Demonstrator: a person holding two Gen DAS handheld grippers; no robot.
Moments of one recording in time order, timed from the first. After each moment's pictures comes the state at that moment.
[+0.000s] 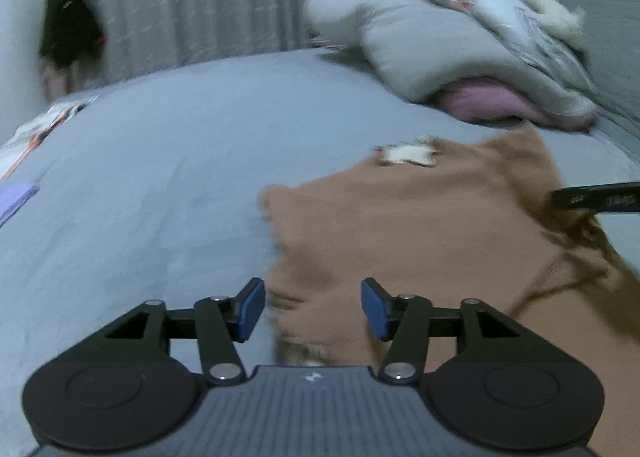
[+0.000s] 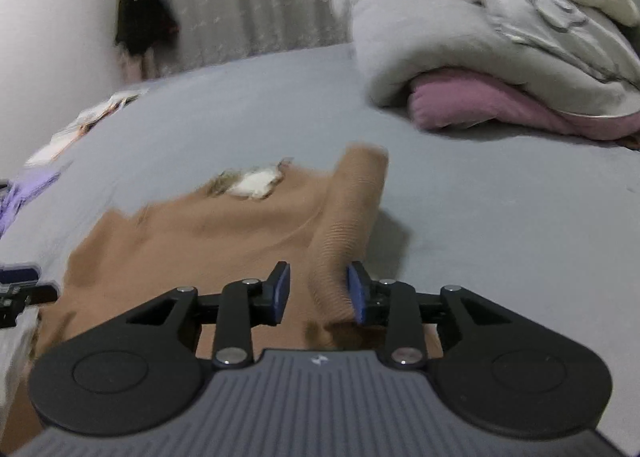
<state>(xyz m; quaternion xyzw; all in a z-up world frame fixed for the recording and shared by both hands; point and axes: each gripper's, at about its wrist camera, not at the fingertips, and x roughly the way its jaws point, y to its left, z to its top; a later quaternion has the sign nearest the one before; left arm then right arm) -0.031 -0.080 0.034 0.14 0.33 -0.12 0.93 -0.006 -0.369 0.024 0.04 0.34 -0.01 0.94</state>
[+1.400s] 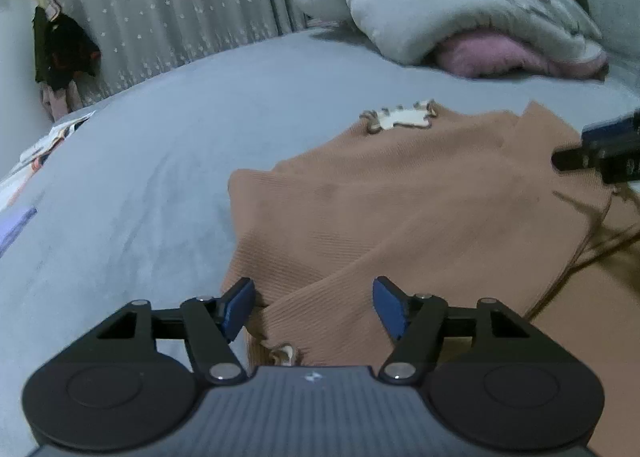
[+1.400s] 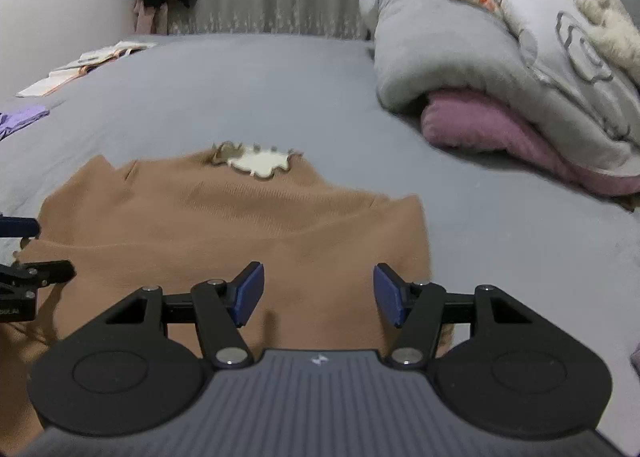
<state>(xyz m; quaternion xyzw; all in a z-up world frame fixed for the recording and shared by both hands) -0.006 -0.095 0.017 0.13 0.34 -0.10 0.93 0.025 -0.355 0.022 -0.04 0.34 0.02 0.94</state>
